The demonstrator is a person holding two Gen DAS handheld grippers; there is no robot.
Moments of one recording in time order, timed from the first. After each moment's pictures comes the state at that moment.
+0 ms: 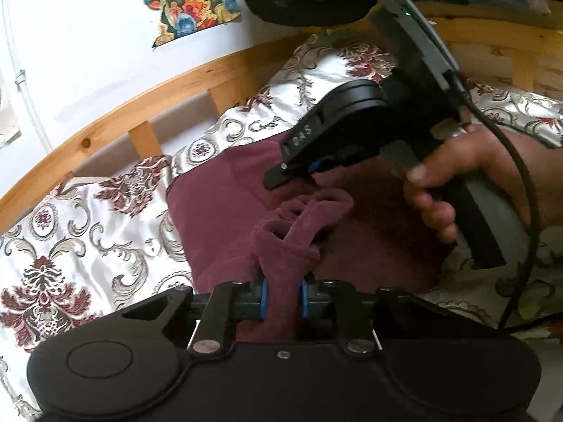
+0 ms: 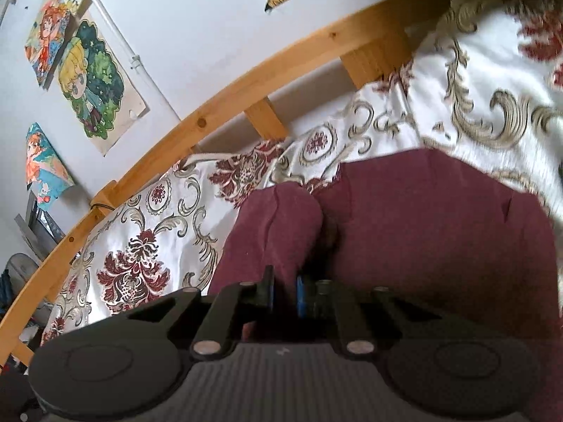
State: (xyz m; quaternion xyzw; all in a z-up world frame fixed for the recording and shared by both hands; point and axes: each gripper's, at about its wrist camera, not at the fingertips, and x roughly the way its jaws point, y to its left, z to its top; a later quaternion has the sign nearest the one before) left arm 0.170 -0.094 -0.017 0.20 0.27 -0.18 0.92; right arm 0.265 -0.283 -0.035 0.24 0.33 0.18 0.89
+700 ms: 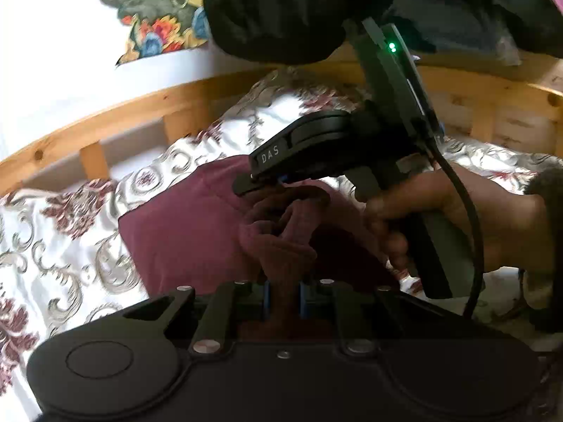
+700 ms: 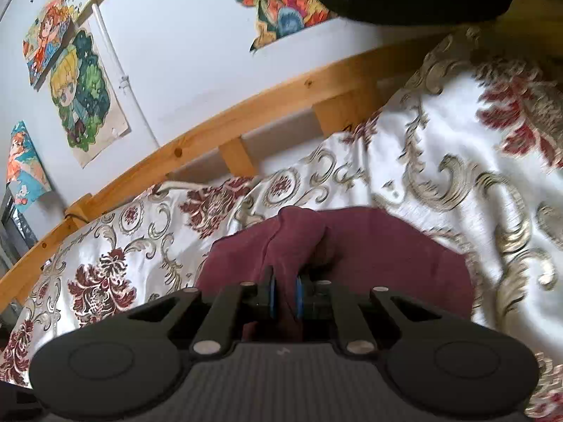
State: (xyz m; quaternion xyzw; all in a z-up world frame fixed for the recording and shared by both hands) left arm 0.172 -0.113 -0.014 0.13 0.23 -0.28 0.92; right arm 0.247 -0.314 -0.013 0.20 0.29 0.12 0.93
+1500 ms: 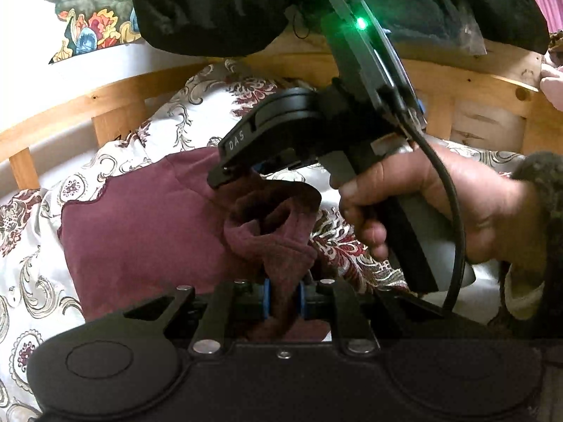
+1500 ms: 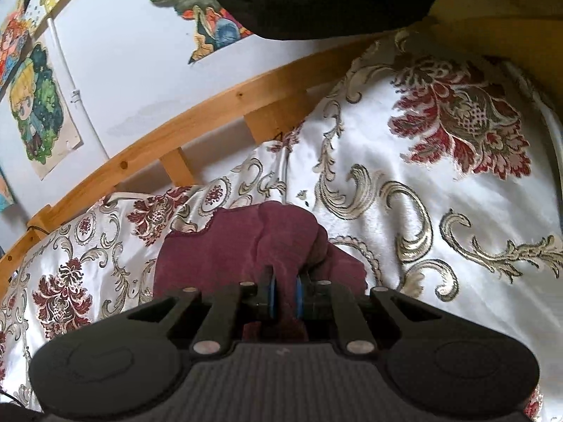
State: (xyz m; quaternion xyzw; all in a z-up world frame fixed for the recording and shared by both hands) left arm 0.189 -0.168 -0.032 0.12 0.25 -0.35 0.89; right arm 0.244 -0.372 -0.017 0.20 0.32 0.06 0.93
